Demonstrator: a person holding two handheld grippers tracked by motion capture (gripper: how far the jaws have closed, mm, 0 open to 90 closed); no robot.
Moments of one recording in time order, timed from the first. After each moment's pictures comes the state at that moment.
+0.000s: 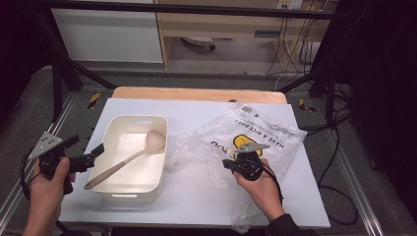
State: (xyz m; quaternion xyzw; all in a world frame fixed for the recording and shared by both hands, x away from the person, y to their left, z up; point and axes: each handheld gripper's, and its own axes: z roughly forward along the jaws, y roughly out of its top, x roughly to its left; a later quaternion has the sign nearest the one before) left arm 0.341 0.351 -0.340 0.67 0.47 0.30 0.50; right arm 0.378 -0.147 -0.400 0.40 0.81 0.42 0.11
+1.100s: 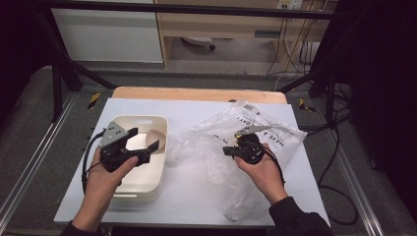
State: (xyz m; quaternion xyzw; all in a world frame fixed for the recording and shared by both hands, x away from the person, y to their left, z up) left arm 0.354 0.208 -0.317 0.73 0.39 0.25 0.50; right arm 0.406 -0.147 -0.363 0.41 0.81 0.41 0.09
